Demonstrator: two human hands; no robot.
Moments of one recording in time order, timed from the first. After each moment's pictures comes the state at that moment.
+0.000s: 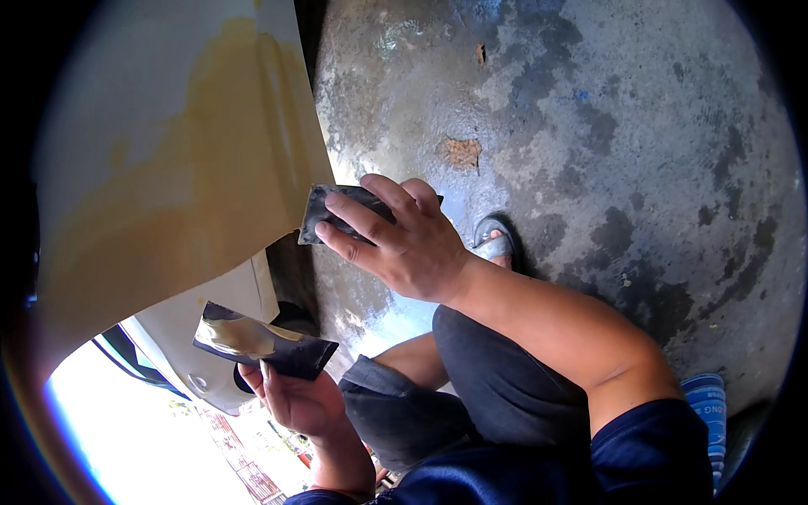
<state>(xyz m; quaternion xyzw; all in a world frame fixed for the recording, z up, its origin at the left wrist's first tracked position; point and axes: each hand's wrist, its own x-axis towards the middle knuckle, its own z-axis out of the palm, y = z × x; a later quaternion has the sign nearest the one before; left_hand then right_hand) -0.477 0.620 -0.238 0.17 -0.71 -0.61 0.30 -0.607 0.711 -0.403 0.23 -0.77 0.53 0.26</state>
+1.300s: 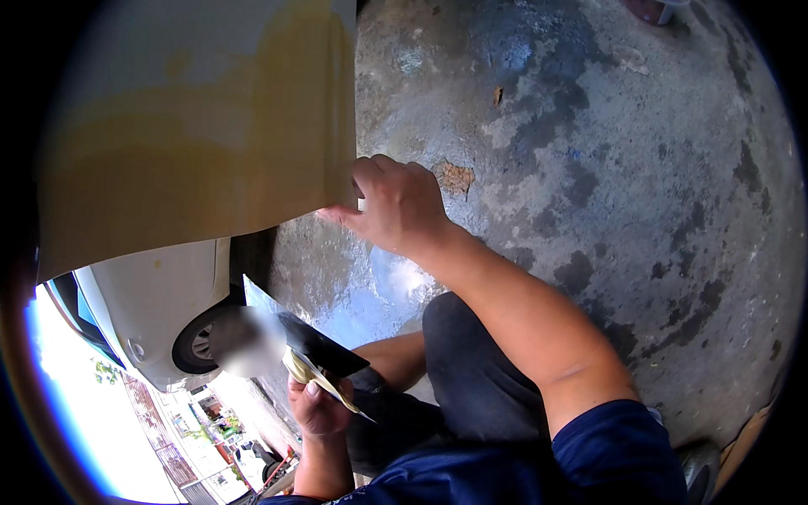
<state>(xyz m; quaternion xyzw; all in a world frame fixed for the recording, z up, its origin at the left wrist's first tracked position) -0.404 0.618 -0.247 0.31 -0.52 -0.78 0.14 -0.658 0.696 -0.357 0.23 -0.77 0.59 0.03</state>
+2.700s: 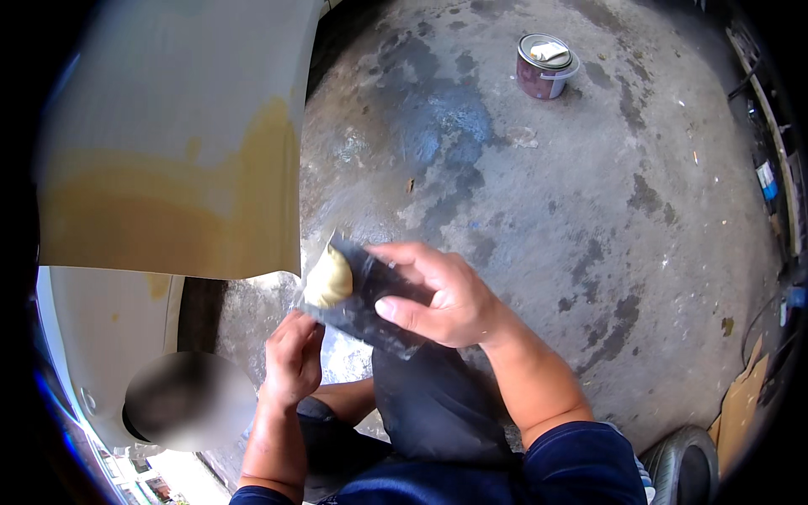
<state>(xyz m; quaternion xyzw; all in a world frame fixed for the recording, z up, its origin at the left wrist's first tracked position) -0.546 0.650 -0.227 -0.17 -0.94 -0.30 0.03 -0.632 0.883 -0.277 0.27 -0.51 0.81 -0.13</state>
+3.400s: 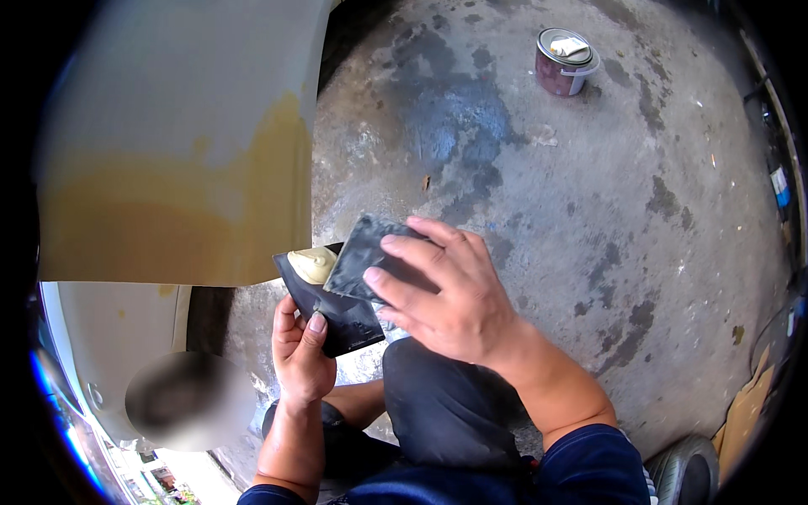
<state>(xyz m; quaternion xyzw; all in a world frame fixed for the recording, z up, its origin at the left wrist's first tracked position) -0.545 0.663 -0.254 0.12 -0.61 -0.78 0.07 -0.642 0.869 -0.268 0.36 -0.79 0.46 0.18</state>
